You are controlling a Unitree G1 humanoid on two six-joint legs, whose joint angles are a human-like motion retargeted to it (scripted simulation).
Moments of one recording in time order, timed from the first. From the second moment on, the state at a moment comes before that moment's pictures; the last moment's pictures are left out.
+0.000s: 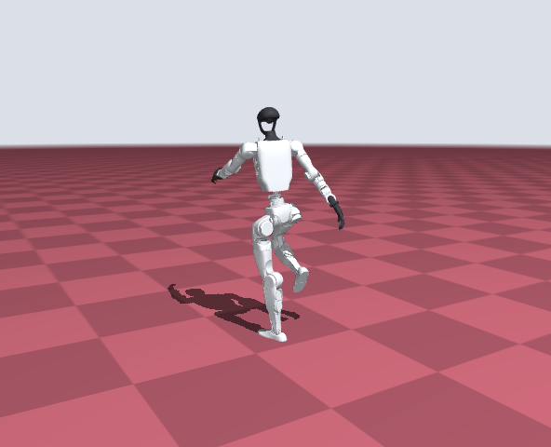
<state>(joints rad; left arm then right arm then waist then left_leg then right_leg) -1.01 0.41 -0.29 1.24 -0.04 -0.21 0.11 0.47 -0.34 -0.12 1.61 0.29 -0.16 0.07 -0.22 0.12 0.11 0.16 0.14 0.24 -0.09 -0.21 -0.08 -0.82 -0.07 -0.18 1.98 -0.26 0.05</state>
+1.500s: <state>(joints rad) -1.07 0.27 -0.22 0.94 -0.17 -0.19 0.05 0.45 -0.13 0.05 1.70 0.29 -0.03 0.27 -0.18 0.01 0.05 0.22 0.11 0.14 -0.08 -0.26 -0.03 -0.73 -0.15 -0.05 1.33 -0.33 0.00</state>
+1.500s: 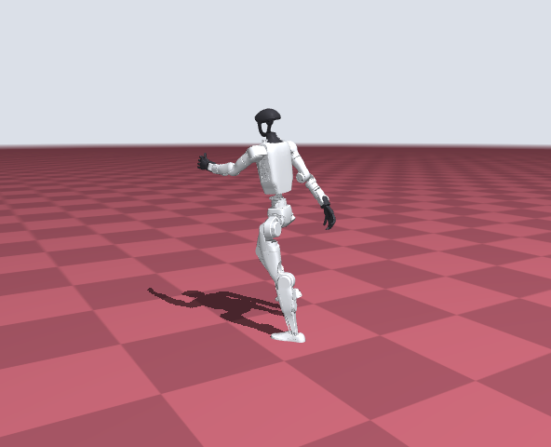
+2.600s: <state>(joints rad) -1.02 0.25 -0.34 1.00 0.05 -0.08 0.04 0.27 -0.06 0.22 1.48 -0.08 0.00 0.19 -0.12 0.04 0.12 0.09 0.06 0.26 0.00 -0.28 -0.11 -0.54 -0.34 -0.13 1.88 -0.14 0.00</state>
